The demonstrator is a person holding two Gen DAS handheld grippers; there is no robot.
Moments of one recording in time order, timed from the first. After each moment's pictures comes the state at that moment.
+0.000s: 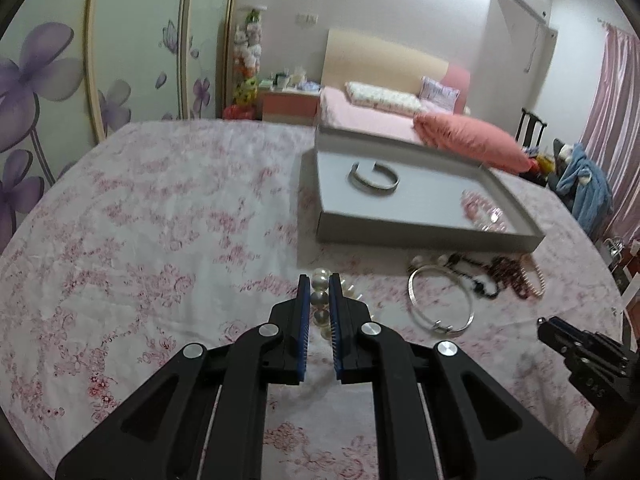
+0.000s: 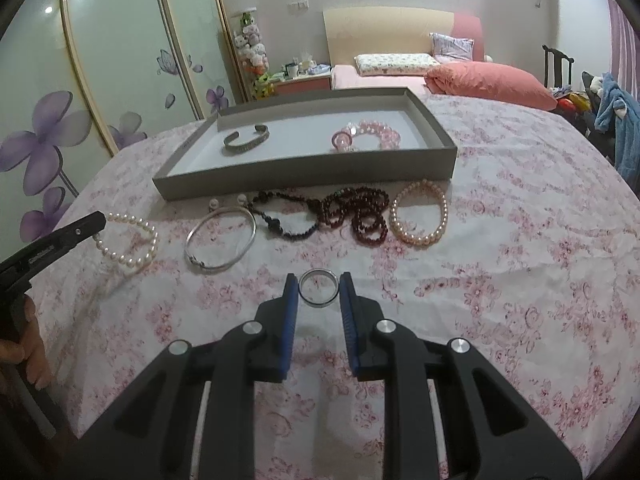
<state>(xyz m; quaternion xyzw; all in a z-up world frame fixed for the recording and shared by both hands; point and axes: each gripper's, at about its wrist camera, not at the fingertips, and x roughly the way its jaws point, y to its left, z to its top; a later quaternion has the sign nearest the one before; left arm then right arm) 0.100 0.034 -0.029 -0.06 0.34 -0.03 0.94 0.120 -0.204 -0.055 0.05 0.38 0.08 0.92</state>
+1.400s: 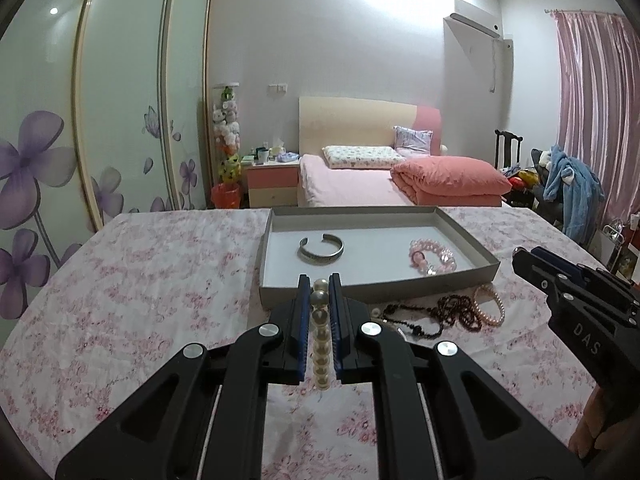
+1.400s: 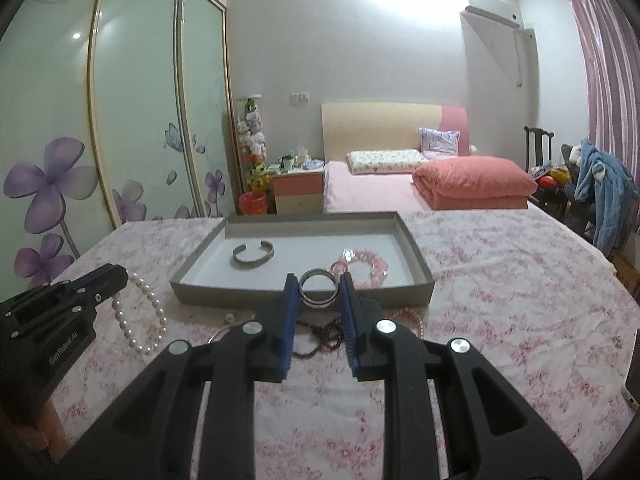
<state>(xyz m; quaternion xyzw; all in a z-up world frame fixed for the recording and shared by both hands) 0.073 -0.032 0.011 0.01 0.22 -0.04 0.97 0.105 -0.196 0.011 0.02 0.21 0.05 0.98</state>
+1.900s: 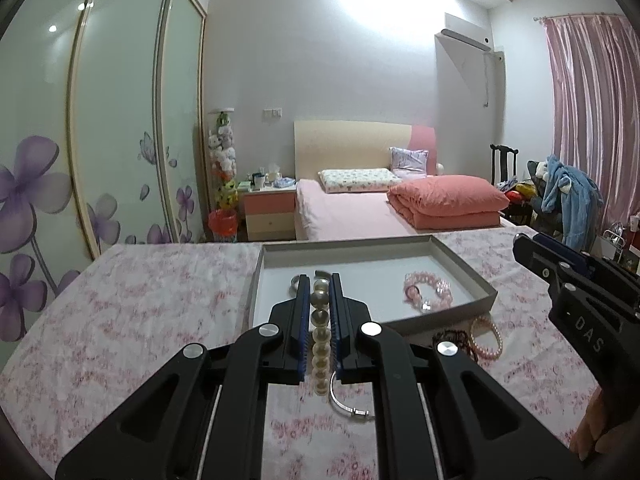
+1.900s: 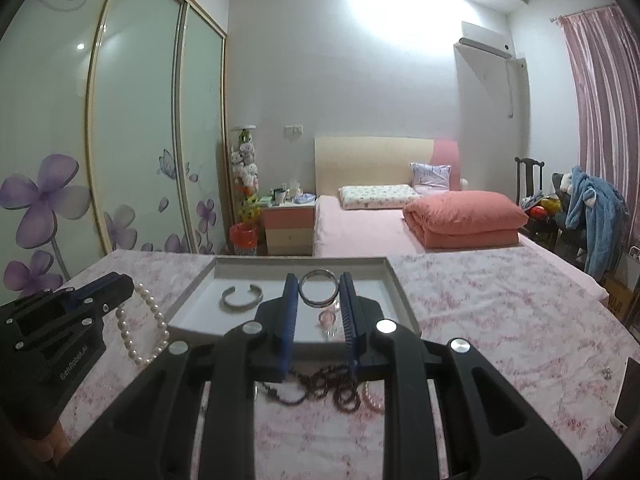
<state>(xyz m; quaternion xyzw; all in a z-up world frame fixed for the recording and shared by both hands) 0.089 -0.044 0.025 0.02 0.18 -0.05 0.98 0.116 -0.197 0.033 0.01 0.15 0.03 0.99</state>
